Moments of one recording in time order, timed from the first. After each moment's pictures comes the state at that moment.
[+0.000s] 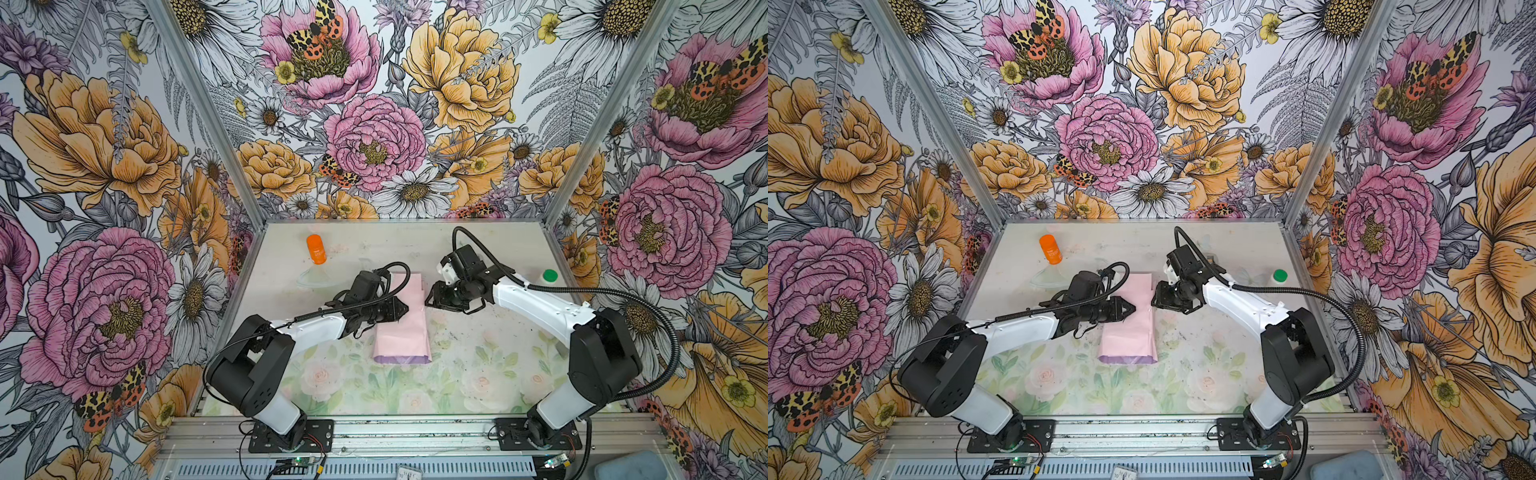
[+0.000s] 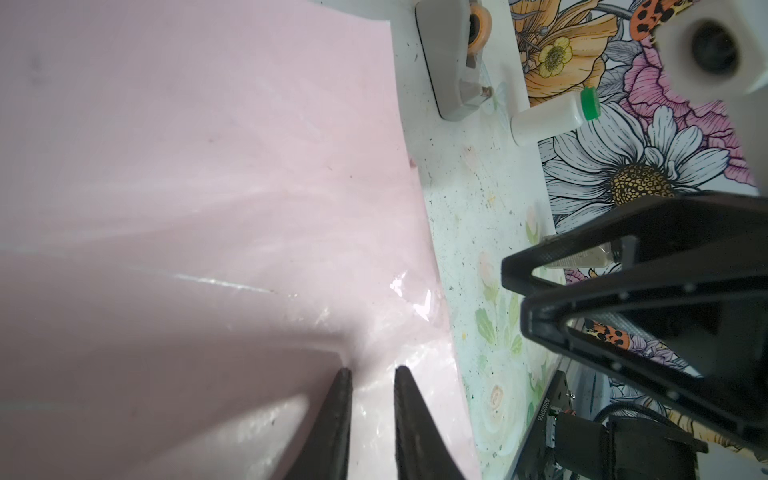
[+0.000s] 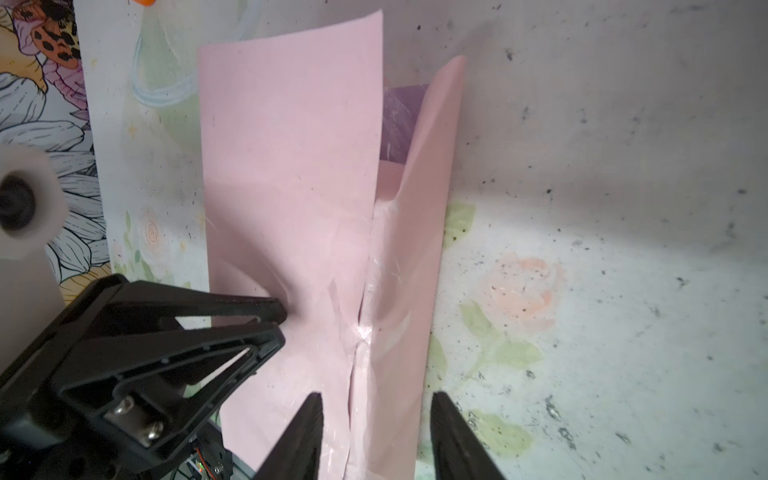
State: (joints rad) left arm -0.60 1.57 0.79 0.07 0.39 -0.65; right arm 0.50 1.63 1.19 -0.66 -0.37 0.56
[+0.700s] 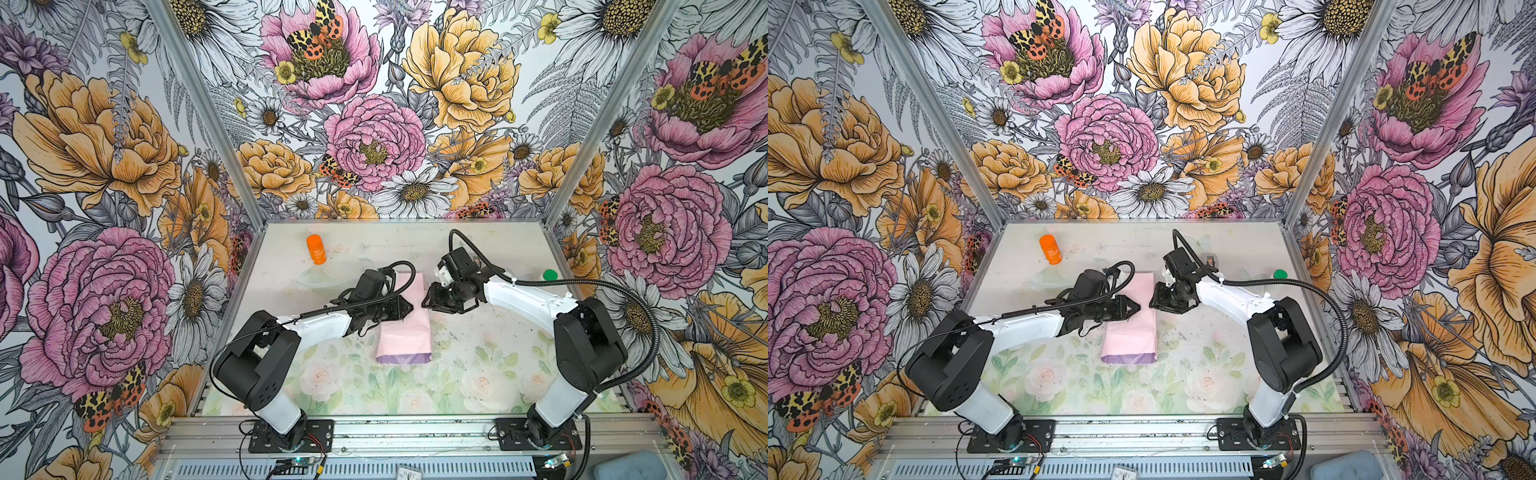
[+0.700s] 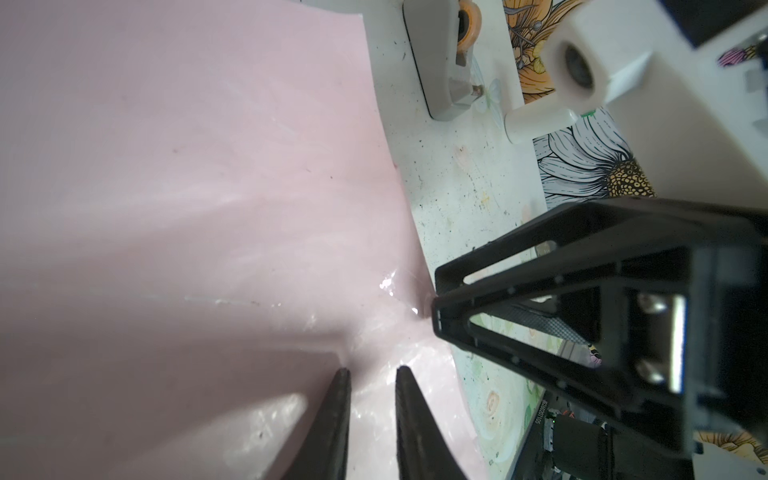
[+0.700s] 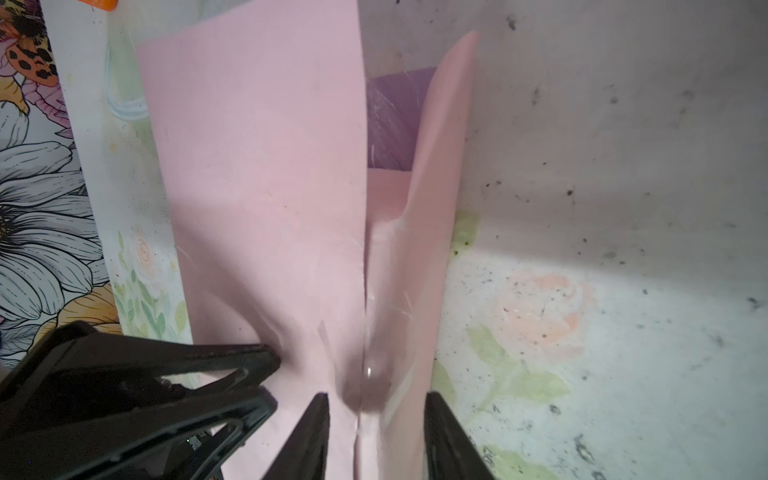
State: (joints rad) left arm -0.63 1.61 0.83 0.08 0.39 -0.65; right arm 0.51 1.71 1.19 -0.61 -0.39 0.62
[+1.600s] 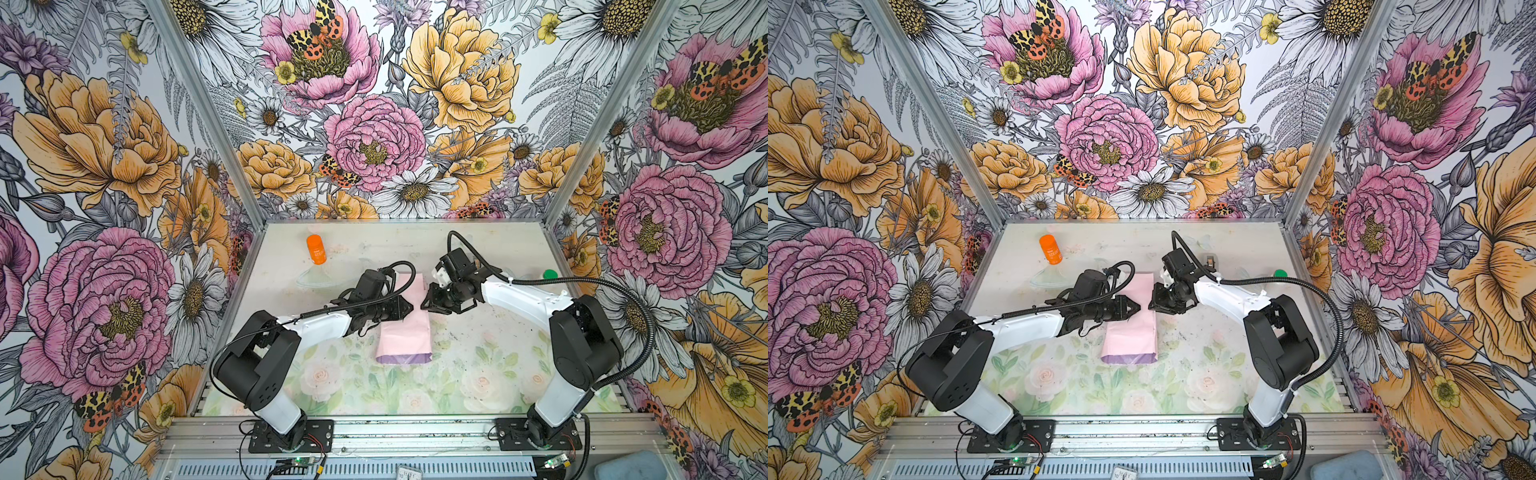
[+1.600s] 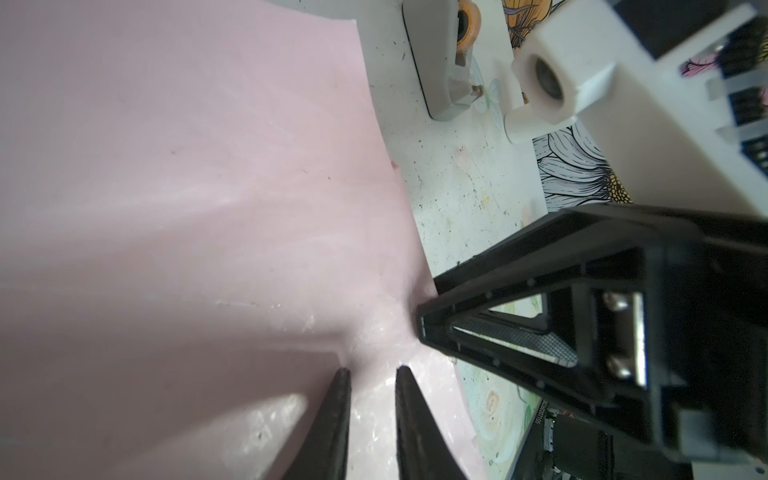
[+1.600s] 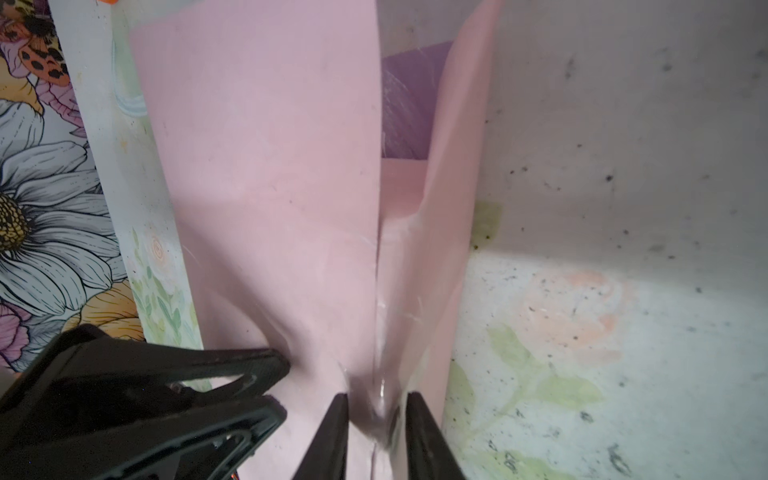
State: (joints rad) left arm -0.63 1.61 0.83 0.08 0.39 -0.65; right arm 0.51 1.72 1.19 -0.59 -0.43 0.66
